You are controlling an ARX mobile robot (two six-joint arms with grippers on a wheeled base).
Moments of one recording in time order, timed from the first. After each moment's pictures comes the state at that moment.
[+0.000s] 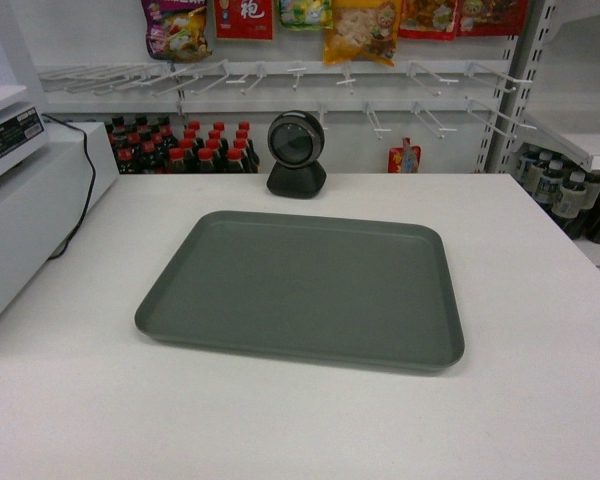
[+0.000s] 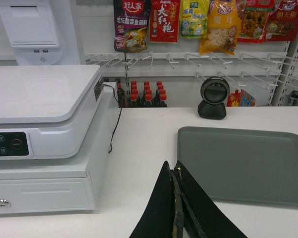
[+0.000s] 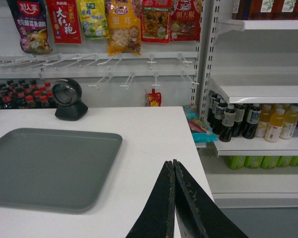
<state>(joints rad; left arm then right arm) 0.00 0.19 0.01 0.19 0.00 -0.02 0.00 0.19 0.01 0.20 0.00 0.01</state>
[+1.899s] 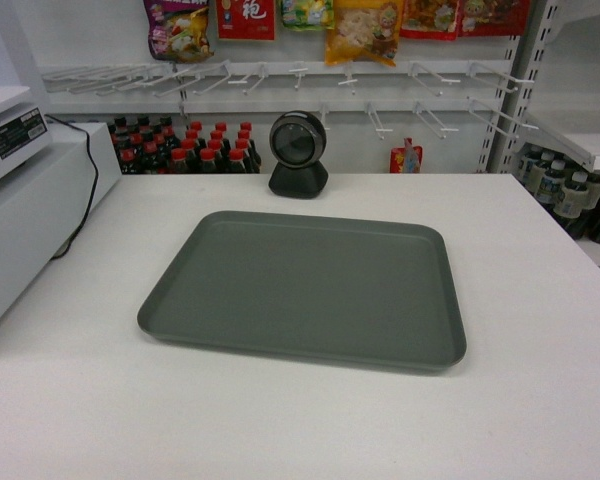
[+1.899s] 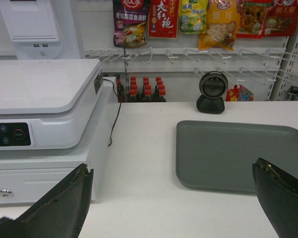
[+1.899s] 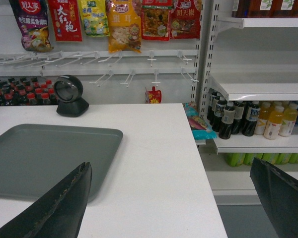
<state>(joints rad) 0.00 0.01 0.01 0.00 0.00 -0.02 0.00 0.00 0.01 0.00 0.00 0.01</state>
